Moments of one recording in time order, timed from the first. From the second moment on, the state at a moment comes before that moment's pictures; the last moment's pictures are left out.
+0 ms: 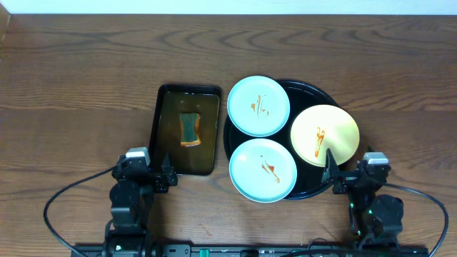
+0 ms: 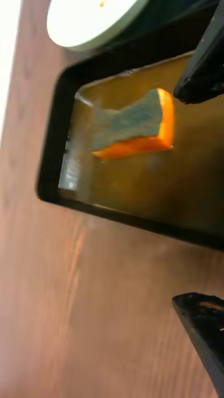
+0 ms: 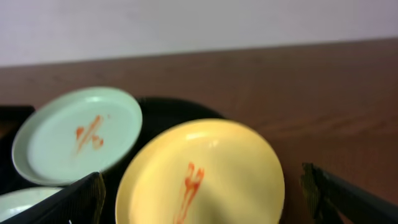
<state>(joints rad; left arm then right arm) -0.01 0.32 0.07 -0.18 0.01 -0.15 0.08 0.12 0.06 -0.16 -0.01 0.10</state>
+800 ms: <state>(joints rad) -0.01 0.61 0.31 -0.26 0.01 -0.15 0.08 0.63 0.32 -0.16 -0.01 0.10</state>
